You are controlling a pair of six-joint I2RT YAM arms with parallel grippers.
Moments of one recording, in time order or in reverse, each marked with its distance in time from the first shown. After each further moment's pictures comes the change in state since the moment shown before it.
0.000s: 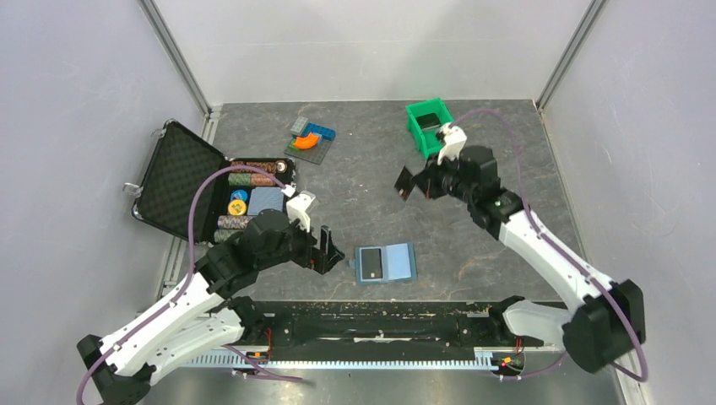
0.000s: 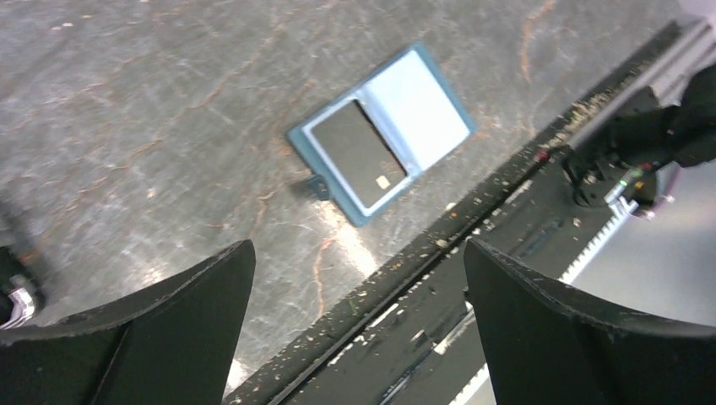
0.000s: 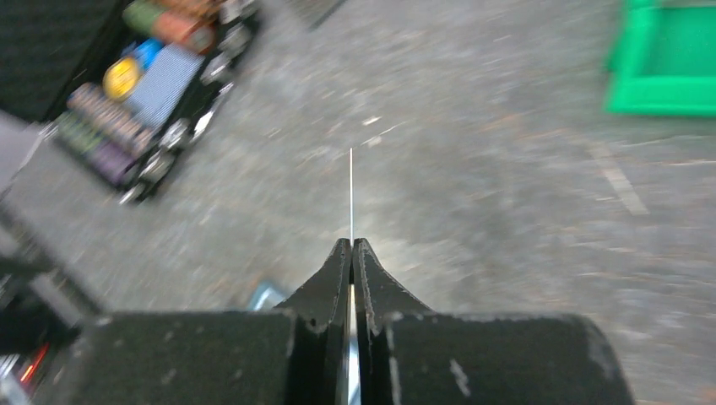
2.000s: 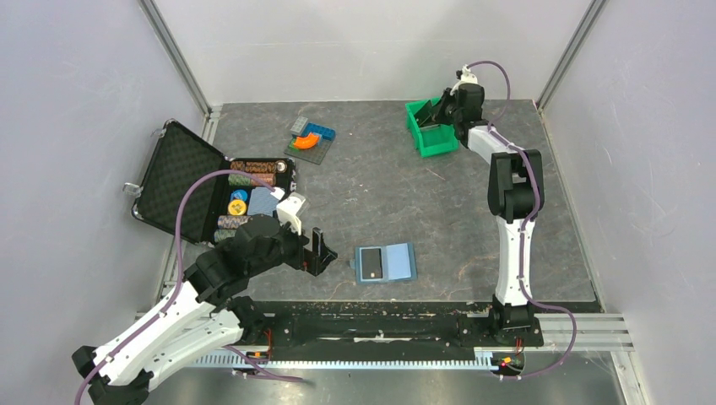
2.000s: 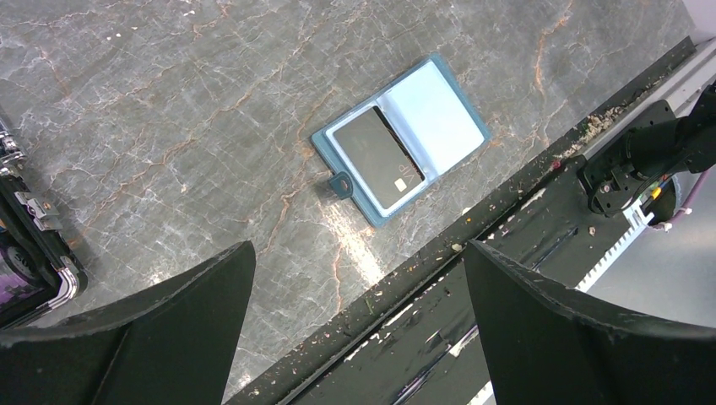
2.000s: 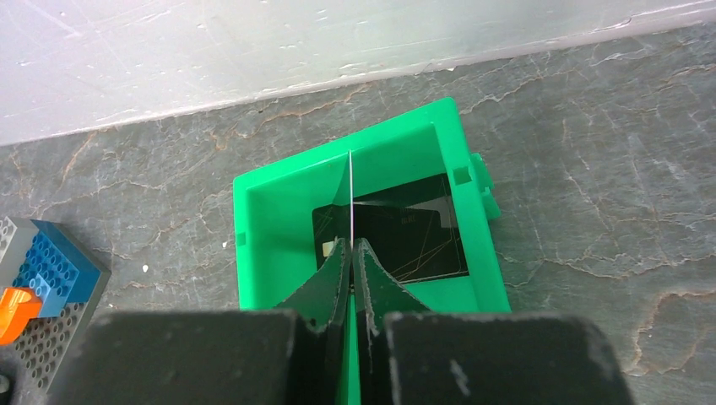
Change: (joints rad) left arm 0.000 -0.082 0.001 -0.069 -0.087 0.015; right arm -0.390 1.235 0.978 0.277 0.080 0.134
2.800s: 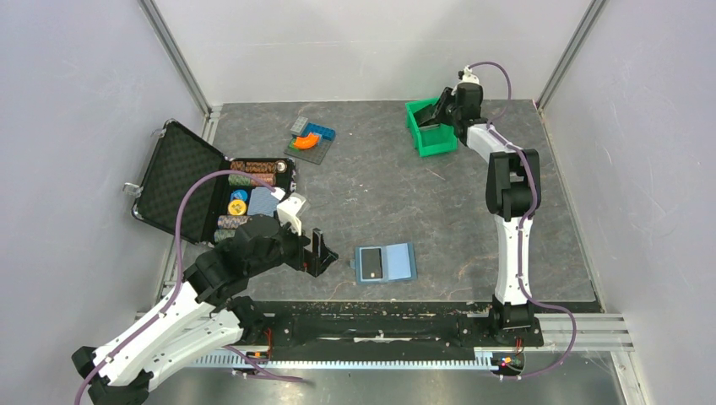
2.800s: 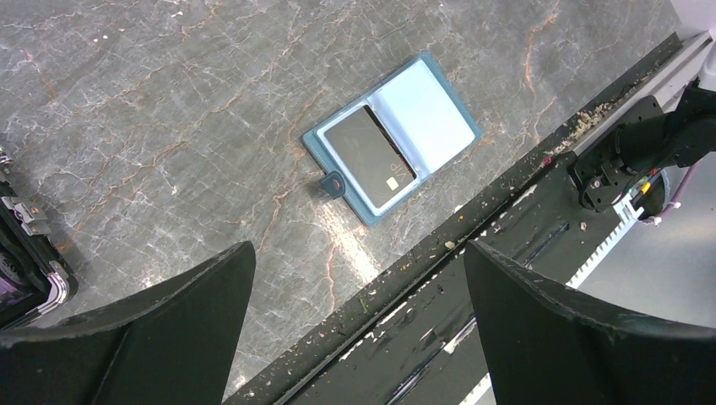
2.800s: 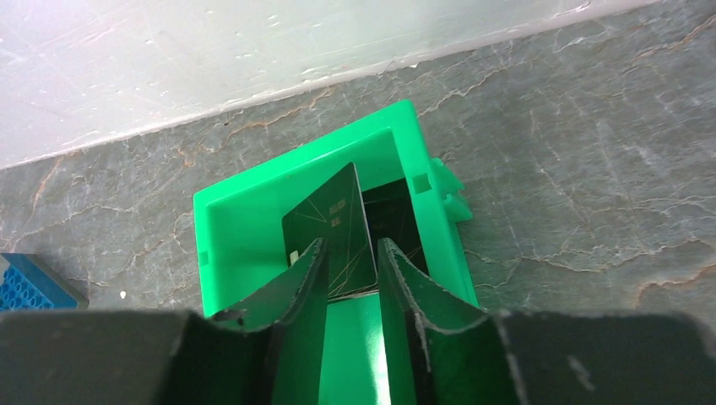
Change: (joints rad) left arm 0.000 -0.001 0.000 0.004 0.020 0.000; right arm -0.002 0.047 0.071 -0.068 0.065 0.036
